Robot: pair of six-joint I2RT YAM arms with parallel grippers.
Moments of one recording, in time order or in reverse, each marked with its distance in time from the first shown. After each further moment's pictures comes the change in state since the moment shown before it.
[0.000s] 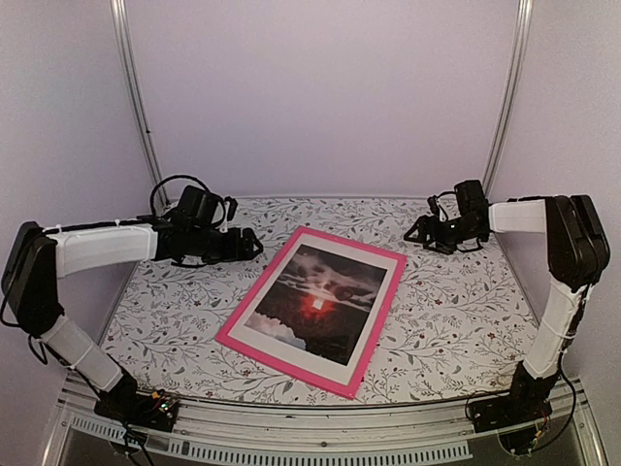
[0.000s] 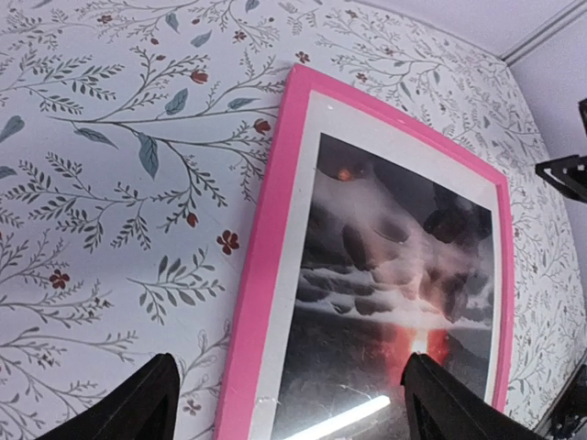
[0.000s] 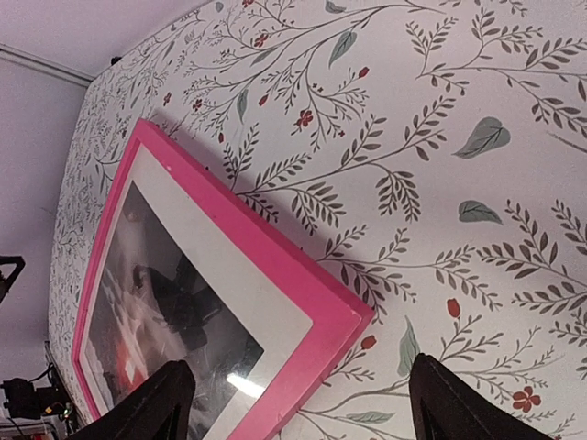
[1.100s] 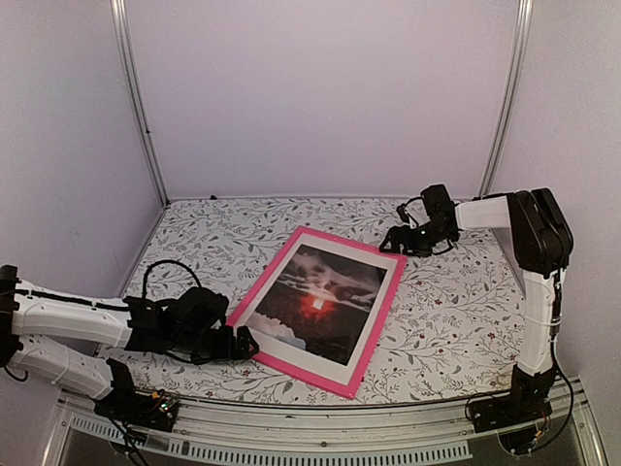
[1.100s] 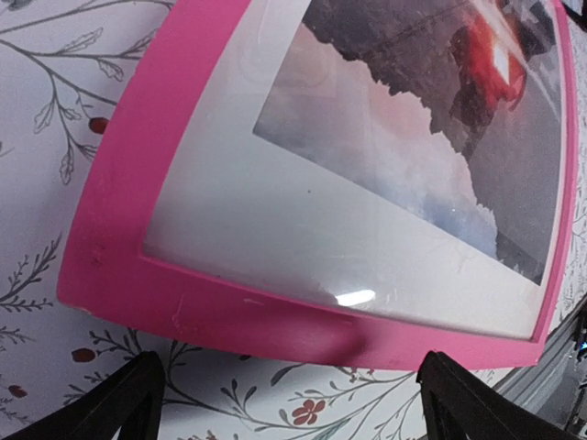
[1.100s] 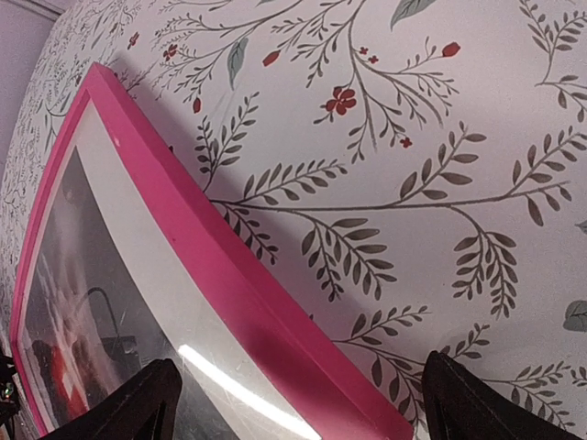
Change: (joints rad) left arm -0.492 -0.409 -0.591 -0.060 -0.164 -0.547; right arm 0.123 0.275 0.250 -0.074 0.097 -0.115
